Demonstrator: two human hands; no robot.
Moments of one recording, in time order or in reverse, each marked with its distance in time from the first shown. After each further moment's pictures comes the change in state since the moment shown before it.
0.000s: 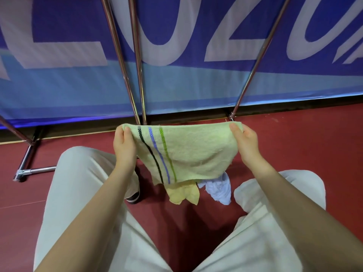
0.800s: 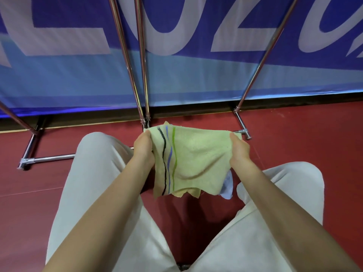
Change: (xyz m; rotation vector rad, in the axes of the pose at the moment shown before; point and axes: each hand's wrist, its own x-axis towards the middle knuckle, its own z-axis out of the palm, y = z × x) left_hand -0.021 0.007 0.035 -0.384 -0.096 -0.743; right_hand -0.013 0.030 0.036 0.334 0.258 0.545
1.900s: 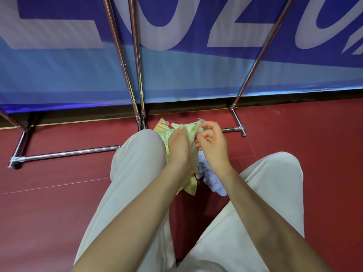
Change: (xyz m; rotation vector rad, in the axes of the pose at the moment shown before) left_hand -0.069 -0.036 0.073 0.055 -0.213 0.054; right_hand -0.064 0.008 0.026 -0.333 -0.428 -0.571
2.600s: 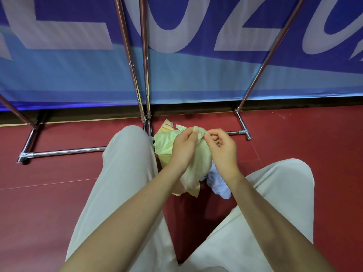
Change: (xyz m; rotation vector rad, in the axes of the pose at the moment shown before) left_hand 0.009 -0.005 -0.023 0.431 -0.176 0.358; right_hand -0.008 -0.003 -0.008 -0.088 0.046 -0.073
